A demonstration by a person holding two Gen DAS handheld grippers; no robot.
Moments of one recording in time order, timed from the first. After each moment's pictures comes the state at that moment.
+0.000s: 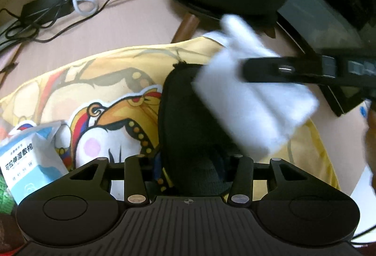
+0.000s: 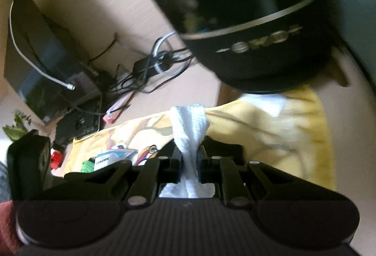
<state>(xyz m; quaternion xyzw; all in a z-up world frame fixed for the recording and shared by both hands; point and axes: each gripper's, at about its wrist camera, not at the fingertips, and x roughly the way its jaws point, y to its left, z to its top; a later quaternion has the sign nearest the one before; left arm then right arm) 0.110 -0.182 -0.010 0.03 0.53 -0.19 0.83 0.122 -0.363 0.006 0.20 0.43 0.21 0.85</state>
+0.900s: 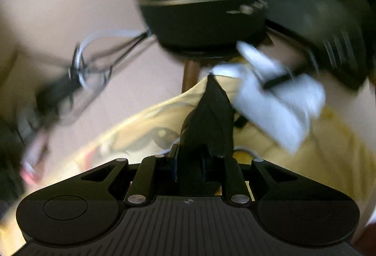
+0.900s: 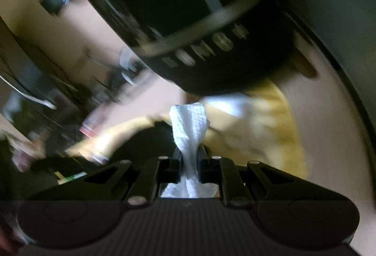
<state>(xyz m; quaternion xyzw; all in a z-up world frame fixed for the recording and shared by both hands) 0.102 -0.205 0.019 0.22 0.41 -0.21 0.86 0.126 -0.397 0.009 0.26 0.43 0.17 0.85</state>
